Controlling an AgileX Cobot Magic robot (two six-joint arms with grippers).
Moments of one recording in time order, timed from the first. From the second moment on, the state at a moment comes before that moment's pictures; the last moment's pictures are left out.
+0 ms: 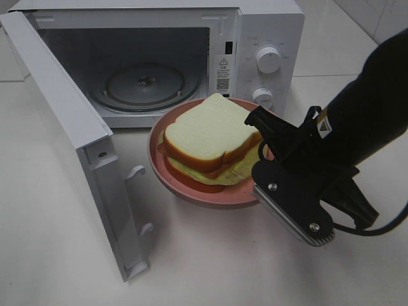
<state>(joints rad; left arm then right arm) 0.00 0.00 -0.52 -0.07 1.09 -0.02 0.63 1.49 -0.81 -0.04 0.51 -1.67</state>
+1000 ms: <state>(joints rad) 0.00 0.00 -0.52 -0.07 1.09 -0.02 0.66 1.75 -1.09 0.05 0.51 -1.72</state>
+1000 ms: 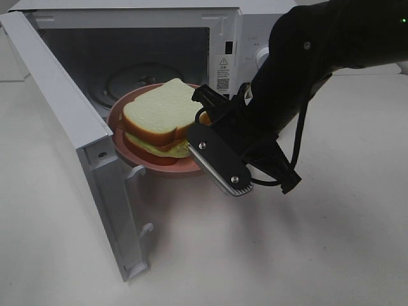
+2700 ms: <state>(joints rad) 0.00 0.00 -0.52 -0.07 1.09 -0.02 0.68 2.15 -1.72 -0.05 0.77 -1.47</state>
